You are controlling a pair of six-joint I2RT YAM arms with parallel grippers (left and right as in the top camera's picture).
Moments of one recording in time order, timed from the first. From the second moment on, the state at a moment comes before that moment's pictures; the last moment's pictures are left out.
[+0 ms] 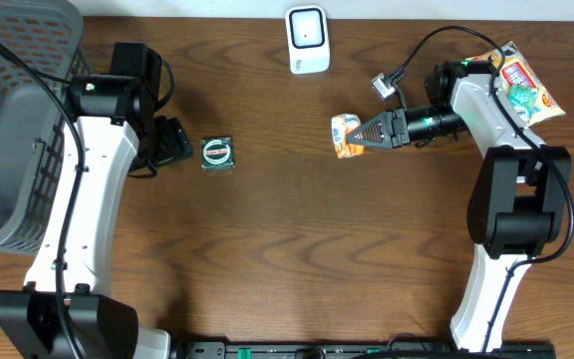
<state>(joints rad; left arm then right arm) -0.06 1.63 1.59 -1.40 -0.19 -0.49 0.03 2.20 1.72 -1.45 -1.29 -0.72</state>
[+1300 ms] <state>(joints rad) -0.06 1.63 1.59 -1.40 -0.19 -0.49 0.43 2.27 1.89 -0.05 0.38 -0.62</state>
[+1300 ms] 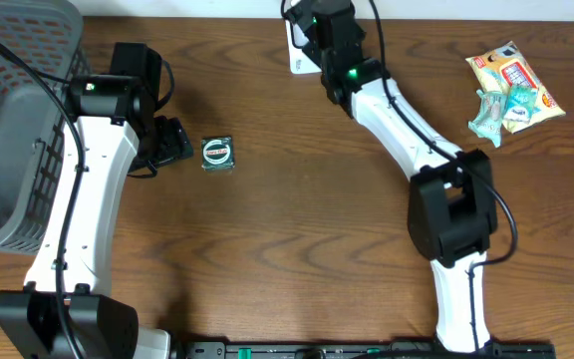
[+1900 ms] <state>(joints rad) -0.06 1.63 1.59 -1.40 -0.19 -0.49 0.42 2.36 1.90 0.11 0.26 -0.78</state>
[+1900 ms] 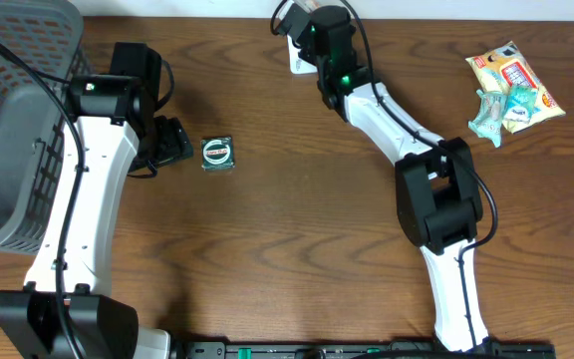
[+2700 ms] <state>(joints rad) -0.06 1.63 1.59 -1.40 -0.19 -0.49 0.39 2.37 1.90 0.12 0.17 -0.84</state>
